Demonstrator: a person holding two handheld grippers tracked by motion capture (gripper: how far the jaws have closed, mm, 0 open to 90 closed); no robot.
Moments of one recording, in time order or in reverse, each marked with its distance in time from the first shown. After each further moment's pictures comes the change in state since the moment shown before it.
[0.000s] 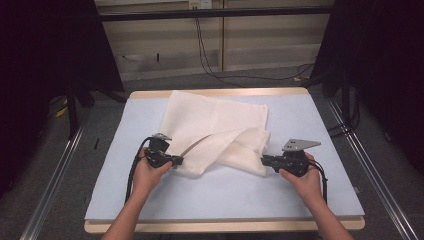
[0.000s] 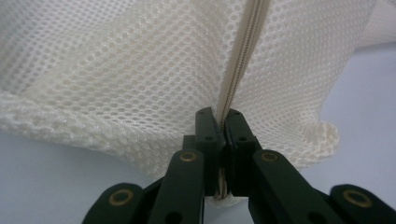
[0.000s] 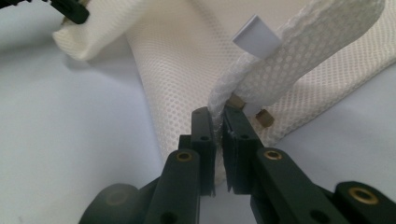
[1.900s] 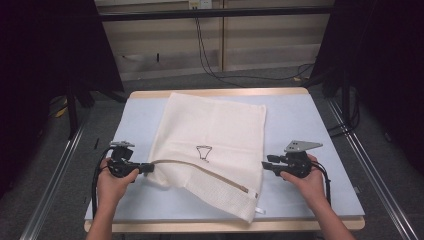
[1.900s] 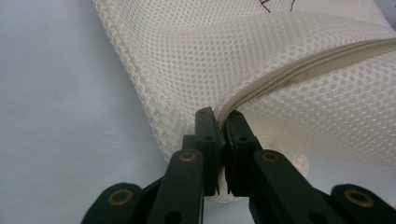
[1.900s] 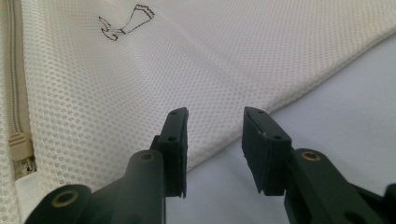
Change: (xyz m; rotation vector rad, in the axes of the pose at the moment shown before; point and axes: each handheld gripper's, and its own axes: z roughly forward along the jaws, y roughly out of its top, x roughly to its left) left arm 0.043 -0.050 -0.064 -0.038 -0.019 -0.136; right arm -0.003 -0.007 -0.001 0.026 -0.010 0.027
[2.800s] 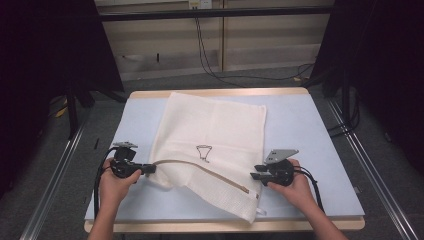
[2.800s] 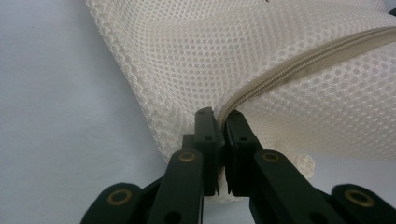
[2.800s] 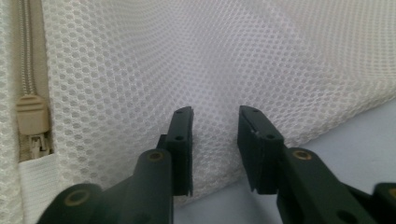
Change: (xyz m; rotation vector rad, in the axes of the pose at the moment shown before) left arm -0.005 0.000 0.005 0.012 0.015 0.013; right arm 0.033 -0.002 0.027 0.146 0.018 -0.177
